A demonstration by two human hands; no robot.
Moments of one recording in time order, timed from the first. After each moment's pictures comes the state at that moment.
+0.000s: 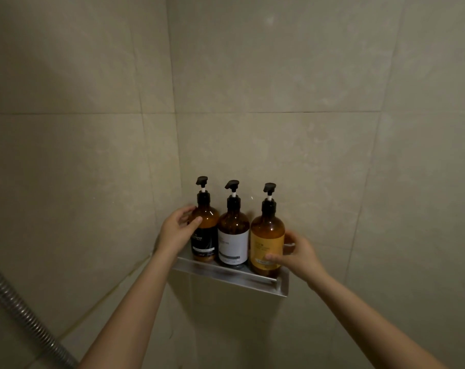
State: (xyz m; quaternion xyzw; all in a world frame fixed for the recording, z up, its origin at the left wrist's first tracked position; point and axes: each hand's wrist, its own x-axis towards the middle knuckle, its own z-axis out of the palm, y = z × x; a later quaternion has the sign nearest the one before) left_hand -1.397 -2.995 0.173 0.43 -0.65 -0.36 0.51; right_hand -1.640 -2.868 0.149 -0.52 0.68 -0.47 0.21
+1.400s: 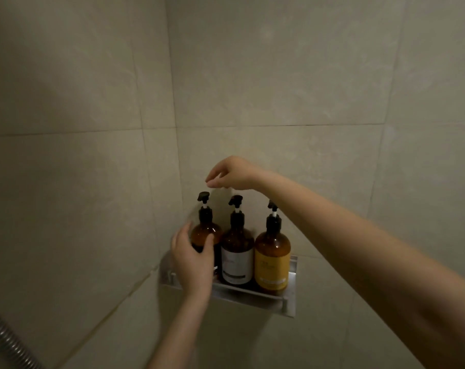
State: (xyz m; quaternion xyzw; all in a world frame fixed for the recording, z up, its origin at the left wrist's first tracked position) left_hand -1.441 -2.944 0.164 0.49 -0.56 -0.17 0.65; right_hand -1.562 -2.964 0.343 -0.77 0.58 -0.26 0.10
